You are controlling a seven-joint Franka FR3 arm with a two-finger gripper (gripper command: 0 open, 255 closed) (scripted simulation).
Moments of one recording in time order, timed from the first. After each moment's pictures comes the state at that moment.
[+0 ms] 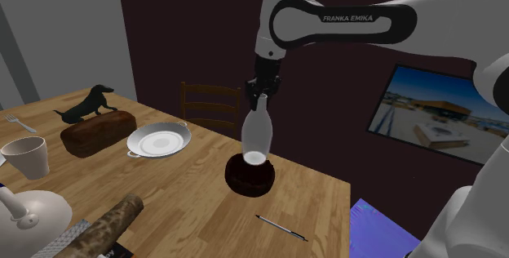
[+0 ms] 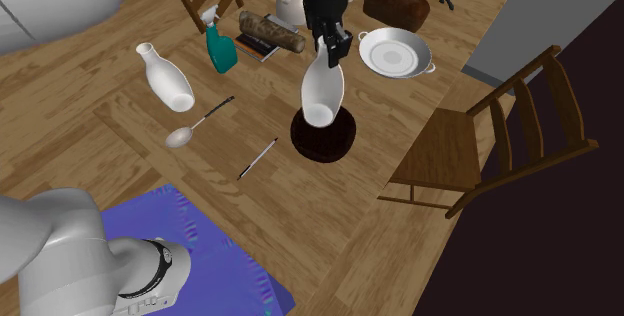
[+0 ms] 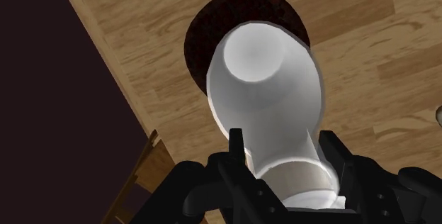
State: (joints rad) arm 0.08 0.05 0.19 -1.67 -0.03 1.76 0.24
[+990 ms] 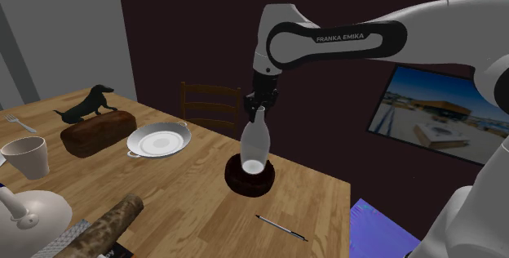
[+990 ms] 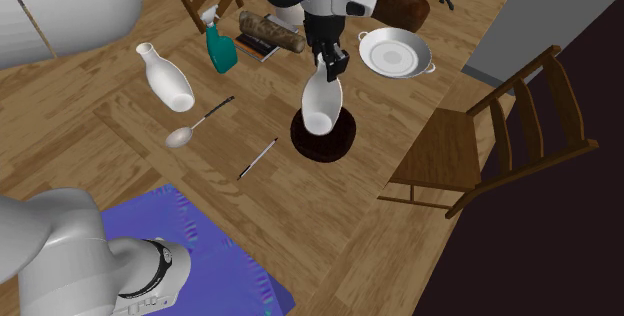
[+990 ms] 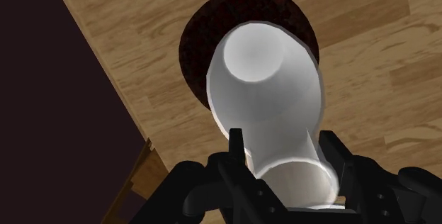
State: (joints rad) arm 0.08 0.04 0.19 -1.79 -0.03 1.88 0.24
